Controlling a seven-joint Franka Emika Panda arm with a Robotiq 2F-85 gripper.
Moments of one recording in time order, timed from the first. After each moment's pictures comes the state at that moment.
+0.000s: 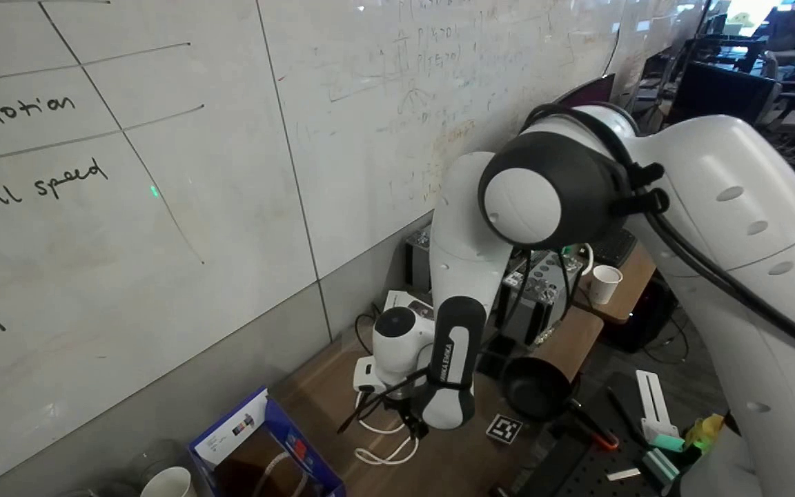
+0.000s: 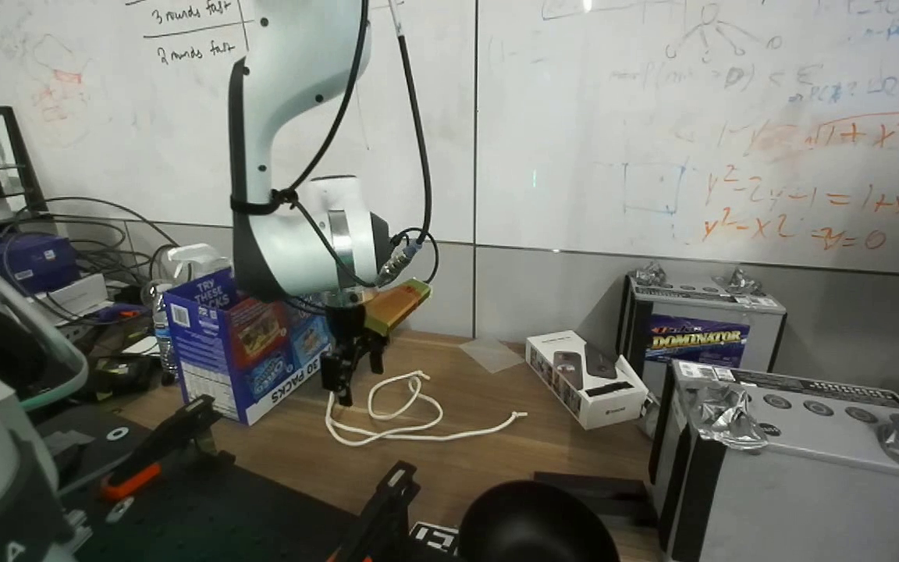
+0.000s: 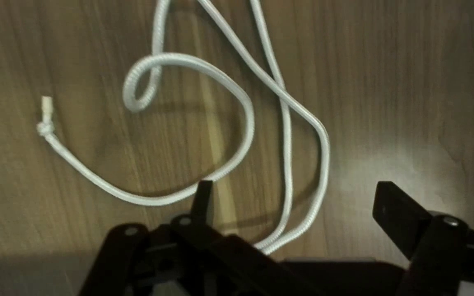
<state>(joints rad) 0.19 0.78 0.02 -2.25 -0.58 3.06 -0.86</state>
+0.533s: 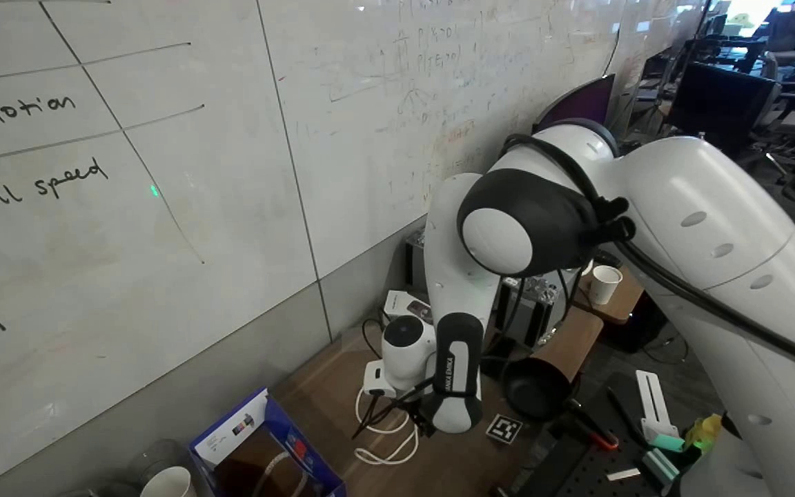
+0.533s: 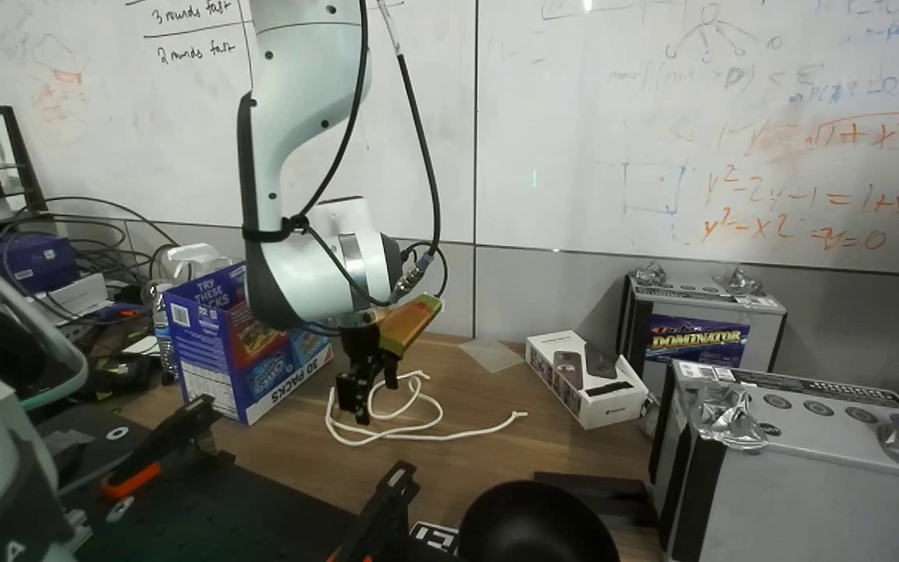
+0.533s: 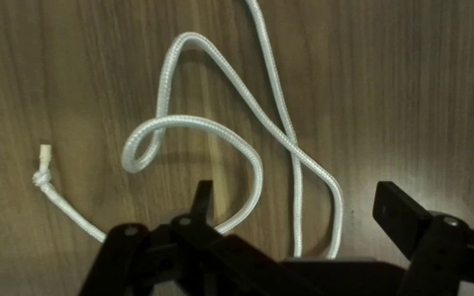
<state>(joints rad) 0.27 0.85 -0.10 -2.22 -0.59 3.13 -0.85</state>
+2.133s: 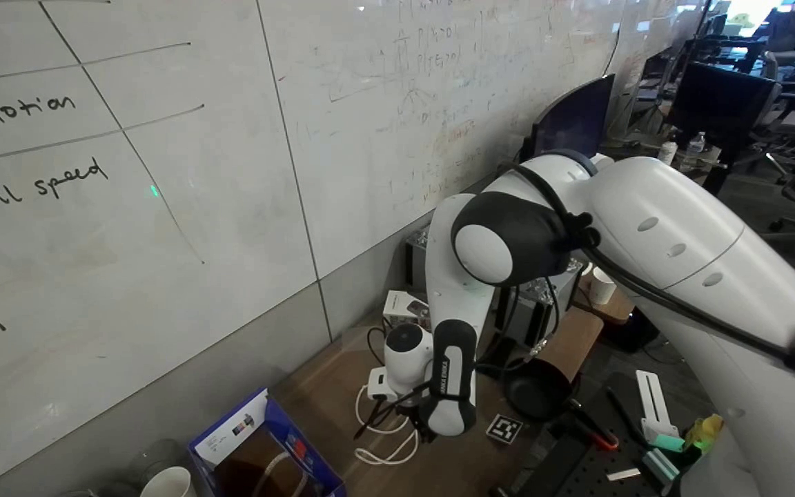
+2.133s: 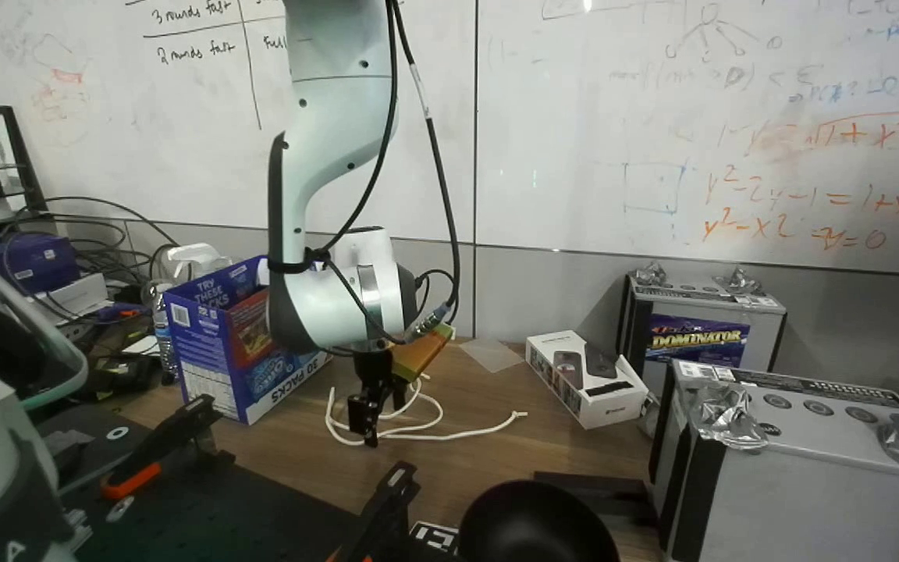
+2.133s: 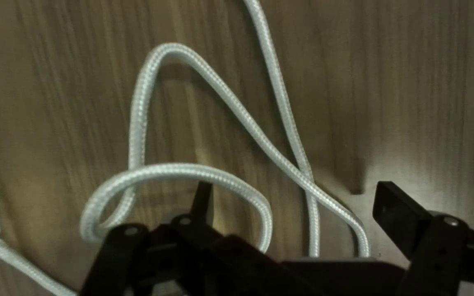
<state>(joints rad) 0.17 0.99 -0.04 -2.10 -0.59 3.10 -0.89</state>
